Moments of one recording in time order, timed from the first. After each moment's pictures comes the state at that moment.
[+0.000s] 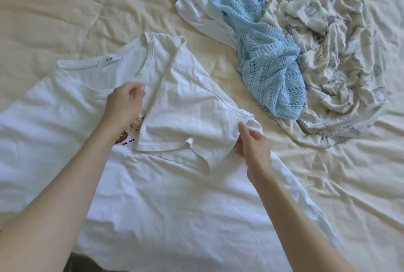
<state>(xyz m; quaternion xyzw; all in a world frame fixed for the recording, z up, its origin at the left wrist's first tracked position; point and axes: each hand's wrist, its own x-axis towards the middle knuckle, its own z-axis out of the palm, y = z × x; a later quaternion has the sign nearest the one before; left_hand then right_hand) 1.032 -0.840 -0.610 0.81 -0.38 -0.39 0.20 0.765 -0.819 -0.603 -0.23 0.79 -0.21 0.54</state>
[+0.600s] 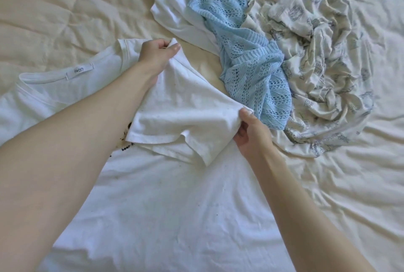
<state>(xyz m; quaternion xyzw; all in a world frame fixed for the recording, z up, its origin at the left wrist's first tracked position) 0.956 -0.986 -0.633 0.72 -0.30 -0.51 0.36 0.744 -0.891 -0.621 0.03 0.70 -0.35 0.63</state>
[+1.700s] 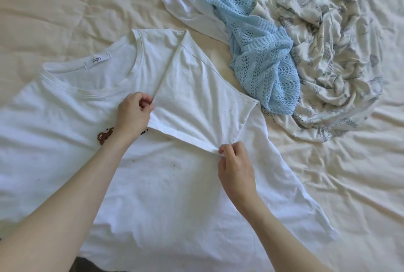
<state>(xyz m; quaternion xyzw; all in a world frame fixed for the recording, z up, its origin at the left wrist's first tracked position) 1.002 -0.835 -0.642 0.82 -0.44 -0.33 0.17 0.763 -0.760 -0.619 -0.69 0.66 -0.09 0.28</state>
